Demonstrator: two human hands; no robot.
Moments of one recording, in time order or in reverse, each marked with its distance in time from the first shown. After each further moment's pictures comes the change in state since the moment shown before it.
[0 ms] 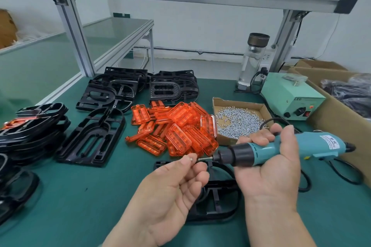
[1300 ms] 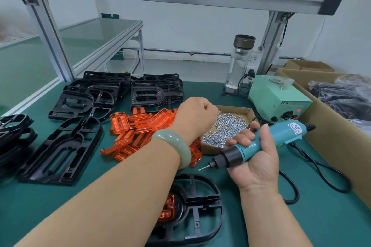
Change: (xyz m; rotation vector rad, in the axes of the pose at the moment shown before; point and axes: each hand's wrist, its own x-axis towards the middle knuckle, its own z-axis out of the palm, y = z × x) left_hand 0.147 0.029 0.097 1.401 0.047 0.647; right_hand 0.075 -0.008 -0.035 -0.050 -0.049 0.116
